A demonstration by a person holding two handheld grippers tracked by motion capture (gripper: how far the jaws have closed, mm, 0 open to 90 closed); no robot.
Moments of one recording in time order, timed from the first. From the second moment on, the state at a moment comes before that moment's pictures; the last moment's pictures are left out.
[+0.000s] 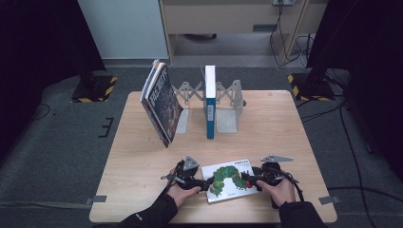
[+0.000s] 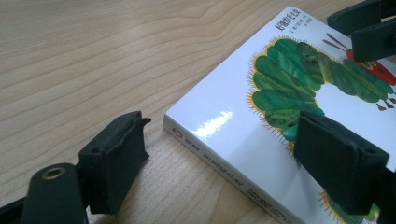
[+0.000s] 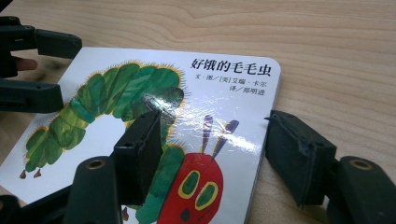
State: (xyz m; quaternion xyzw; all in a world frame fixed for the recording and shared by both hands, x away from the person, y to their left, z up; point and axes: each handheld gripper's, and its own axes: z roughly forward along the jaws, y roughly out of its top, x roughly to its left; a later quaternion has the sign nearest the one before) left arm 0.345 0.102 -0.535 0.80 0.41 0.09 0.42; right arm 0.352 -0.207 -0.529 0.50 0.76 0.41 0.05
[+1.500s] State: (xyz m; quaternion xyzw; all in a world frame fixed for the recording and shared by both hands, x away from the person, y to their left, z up) left arm 0.337 0.098 -0.533 0.79 0.42 0.05 0.43; right arm 0.351 -0.223 -0.508 0.52 0.68 0.52 0.01
